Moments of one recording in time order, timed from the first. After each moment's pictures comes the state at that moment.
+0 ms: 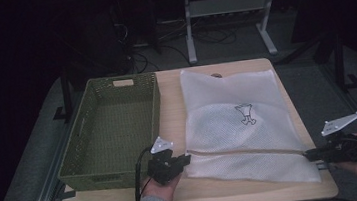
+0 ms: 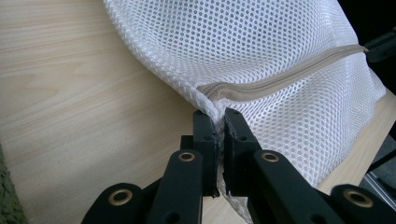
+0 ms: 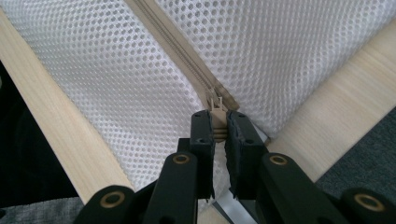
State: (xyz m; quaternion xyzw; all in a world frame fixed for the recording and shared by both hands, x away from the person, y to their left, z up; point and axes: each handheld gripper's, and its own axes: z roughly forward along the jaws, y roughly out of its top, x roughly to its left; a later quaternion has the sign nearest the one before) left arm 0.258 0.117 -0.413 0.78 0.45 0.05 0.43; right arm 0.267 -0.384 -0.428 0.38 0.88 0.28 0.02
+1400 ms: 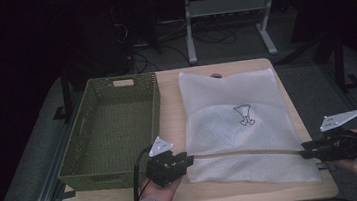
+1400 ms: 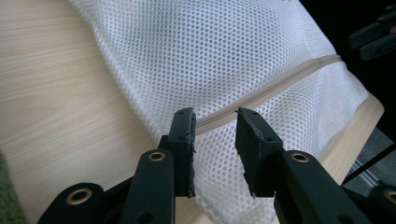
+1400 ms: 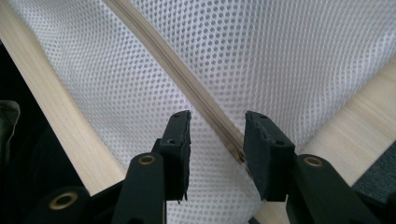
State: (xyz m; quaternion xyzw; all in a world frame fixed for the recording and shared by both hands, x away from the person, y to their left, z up) left arm 0.247 0.114 -0.396 0.78 0.43 0.07 0.45; right arm 0.264 -0.363 -0.402 0.37 0.87 0.32 0.04
